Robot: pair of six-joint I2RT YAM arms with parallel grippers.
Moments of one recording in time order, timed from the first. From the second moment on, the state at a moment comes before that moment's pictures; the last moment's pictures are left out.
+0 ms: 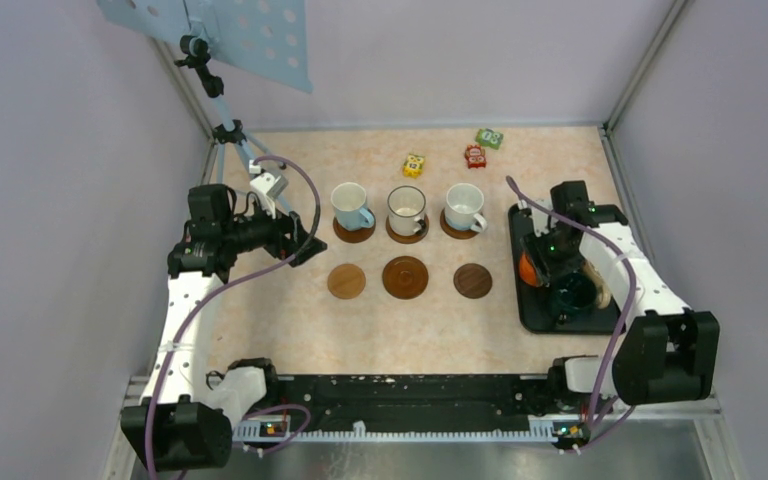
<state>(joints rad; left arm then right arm) 0.06 1.00 0.99 -0.63 0.89 0.21 0.07 1.29 0.99 -1.00 -0.02 -0.31</state>
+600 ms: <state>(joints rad) 0.06 1.00 0.98 -0.63 0.88 0.21 0.06 1.37 1.01 -0.92 -0.02 -0.31</state>
